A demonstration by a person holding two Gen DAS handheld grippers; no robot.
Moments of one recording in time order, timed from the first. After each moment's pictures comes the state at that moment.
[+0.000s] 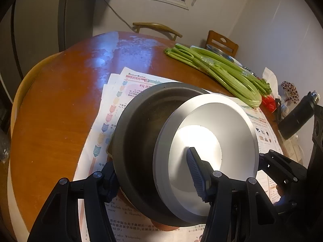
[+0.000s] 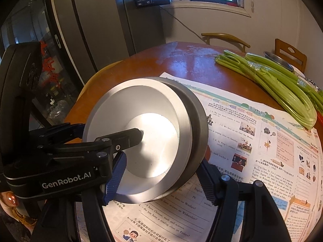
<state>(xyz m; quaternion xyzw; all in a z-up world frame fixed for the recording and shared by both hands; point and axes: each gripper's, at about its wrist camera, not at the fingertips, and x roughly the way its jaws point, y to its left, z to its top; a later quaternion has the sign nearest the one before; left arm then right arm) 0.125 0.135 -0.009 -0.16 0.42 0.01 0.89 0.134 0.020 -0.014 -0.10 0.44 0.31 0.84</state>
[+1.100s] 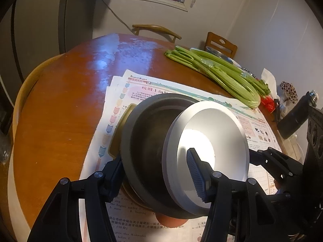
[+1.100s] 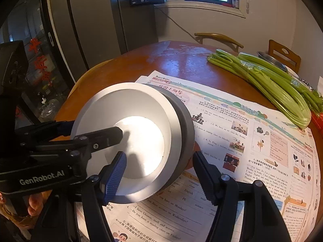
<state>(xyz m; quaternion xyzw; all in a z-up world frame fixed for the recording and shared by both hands) 0.116 0.141 -0.004 -0.15 0.42 0.01 0.90 0.139 0.016 -0.019 -0.11 0.43 0.29 0.85</state>
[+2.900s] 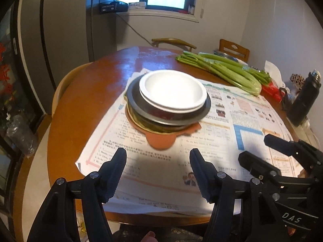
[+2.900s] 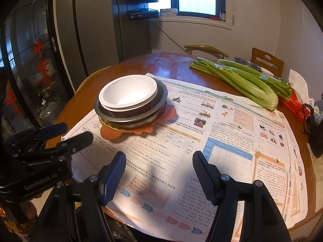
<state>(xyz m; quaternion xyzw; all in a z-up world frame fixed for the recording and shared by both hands) -0.012 0.064 0.007 -0.10 0.38 0.11 0.91 0.037 -0.068 0.008 -0.11 0.39 0.27 0.88</state>
